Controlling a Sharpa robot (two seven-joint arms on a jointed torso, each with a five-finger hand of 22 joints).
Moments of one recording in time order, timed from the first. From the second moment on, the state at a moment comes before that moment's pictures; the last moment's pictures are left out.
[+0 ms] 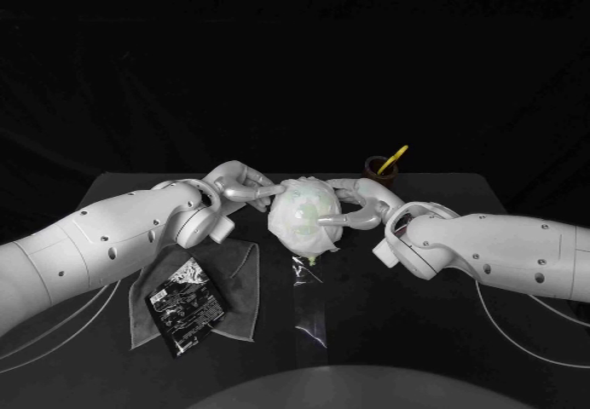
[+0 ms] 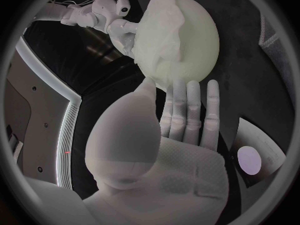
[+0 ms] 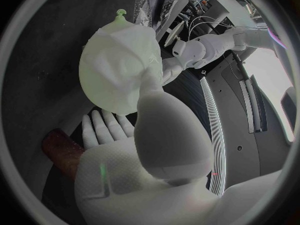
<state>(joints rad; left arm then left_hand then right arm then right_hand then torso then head) 1.20 -0.55 -0.09 1.18 -0.57 -0.18 0.03 1.40 -0.14 0.08 0.29 0.05 1.00 0.13 0.27 0.39 1.13 0.06 0.64 0.37 0.87 0.03 1.00 0.46 0.17 0.86 0.24 0.48 0.22 1.18 -0.87 -0.23 1.59 -0.74 -0.56 0.04 1.51 -0.08 -0.12 0.28 0.05 0.38 0.15 0.05 0.17 0.52 0.27 0.04 0.05 0.37 0.26 0.06 0.06 0.10 0.21 0.29 0.04 0.19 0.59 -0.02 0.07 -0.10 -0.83</state>
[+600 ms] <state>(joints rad) 1.20 -0.54 -0.09 1.18 -0.60 -0.22 0.02 1.57 -0.09 0.10 0.26 0.05 1.08 0.08 0.31 0.38 1.17 0.02 1.05 0.73 0.93 -0.02 1.21 0.54 0.17 0.87 0.18 0.75 0.40 1.18 -0.87 -0.23 1.59 -0.74 -0.56 0.04 1.51 -0.08 -0.12 0.28 0.05 0.38 0.15 0.05 0.17 0.52 0.27 0.04 0.05 0.37 0.26 0.06 0.06 0.10 0.21 0.29 0.04 0.19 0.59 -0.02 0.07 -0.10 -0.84</state>
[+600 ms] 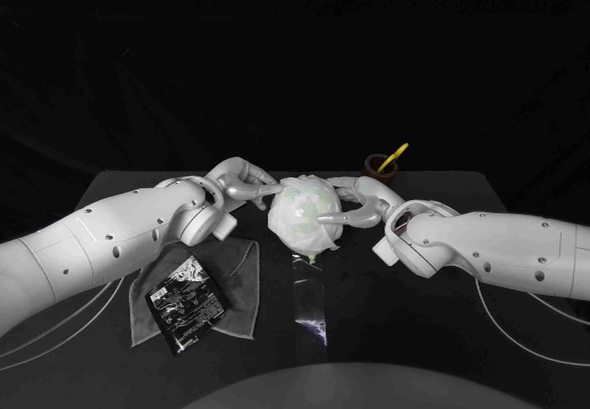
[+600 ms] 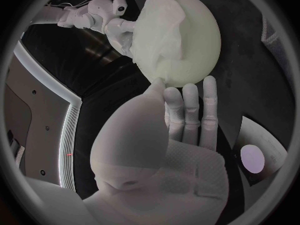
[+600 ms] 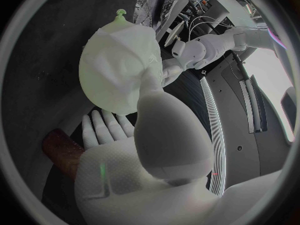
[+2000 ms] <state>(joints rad) 1.20 -0.52 -0.09 1.14 -0.56 -0.32 0.05 1.52 -0.21 0.49 0.18 0.05 1.14 0.07 0.37 0.38 1.33 0.00 1.29 1.05 1.04 -0.05 1.30 0.64 0.17 0.74 0.14 1.07 0.62 1.18 -0.87 -0.23 1.59 -0.74 -0.57 0.03 1.51 -0.08 -0.12 0.28 0.05 0.39 0.15 0.05 0.17 0.53 0.27 0.04 0.05 0.37 0.26 0.06 0.06 0.10 0.20 0.29 0.04 0.19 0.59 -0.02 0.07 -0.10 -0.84</state>
